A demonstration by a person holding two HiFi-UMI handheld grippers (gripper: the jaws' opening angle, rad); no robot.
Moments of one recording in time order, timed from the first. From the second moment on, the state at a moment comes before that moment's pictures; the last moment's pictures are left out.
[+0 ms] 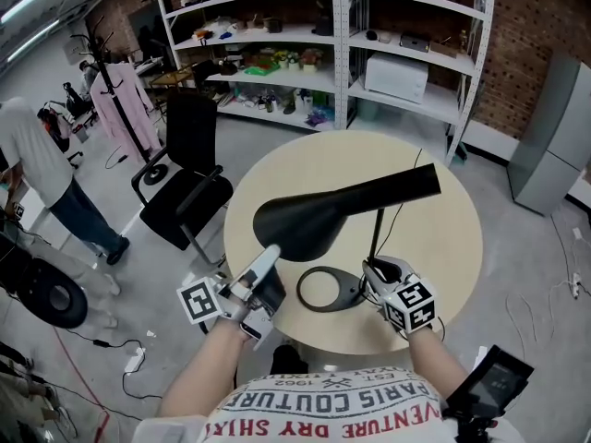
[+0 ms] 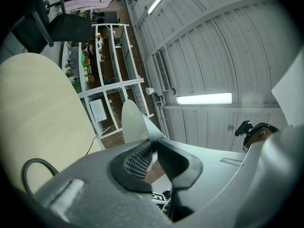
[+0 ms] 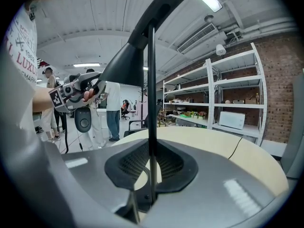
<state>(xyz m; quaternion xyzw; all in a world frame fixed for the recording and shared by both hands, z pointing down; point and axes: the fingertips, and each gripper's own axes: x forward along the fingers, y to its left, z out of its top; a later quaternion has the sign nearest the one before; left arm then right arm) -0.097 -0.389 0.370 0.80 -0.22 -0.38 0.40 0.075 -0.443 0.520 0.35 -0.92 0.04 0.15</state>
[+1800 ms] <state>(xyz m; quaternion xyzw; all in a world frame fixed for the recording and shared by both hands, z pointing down) -0.115 -0.398 0.217 0.89 -0.28 -0.30 0.18 0.072 -0.448 0.531 0.36 -0.91 0.04 0.18</state>
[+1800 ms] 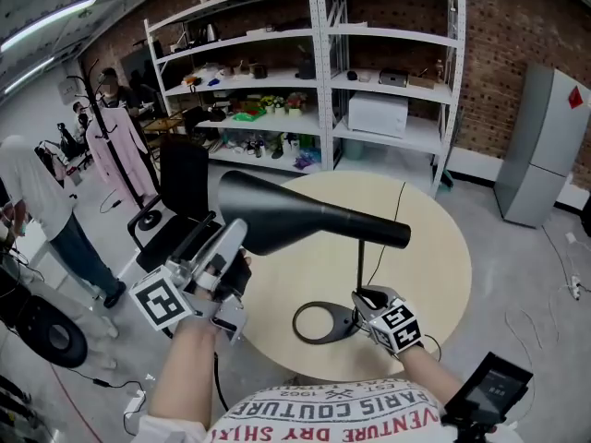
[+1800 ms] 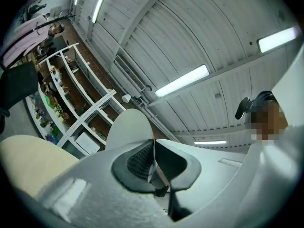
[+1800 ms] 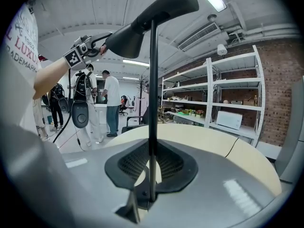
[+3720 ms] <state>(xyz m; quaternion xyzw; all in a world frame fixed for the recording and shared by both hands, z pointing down) -0.007 -0.239 0.388 0.95 -0.27 -0.02 0.13 0.079 -0.252 0.439 0.28 -0.95 0.08 0.09</state>
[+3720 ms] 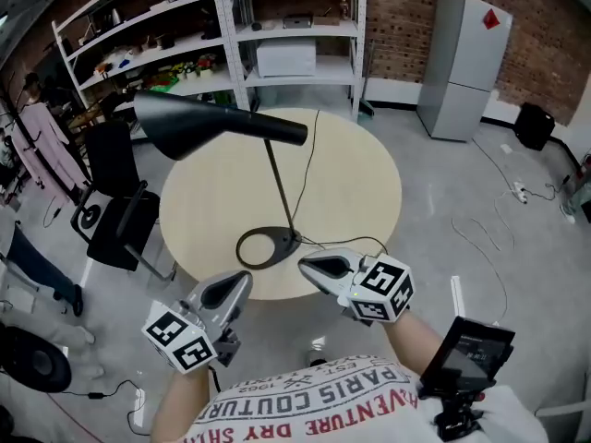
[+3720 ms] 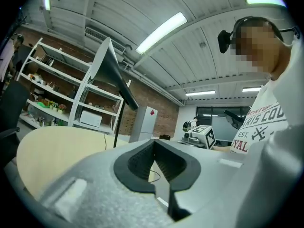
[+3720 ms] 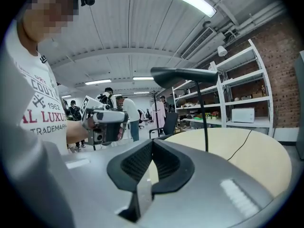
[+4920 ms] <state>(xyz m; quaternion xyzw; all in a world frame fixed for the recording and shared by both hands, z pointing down) 0.009 0.056 0.355 0.96 -0.23 -0.02 0.13 0.065 0.054 0.369 0.26 -0.96 0.07 0.05</state>
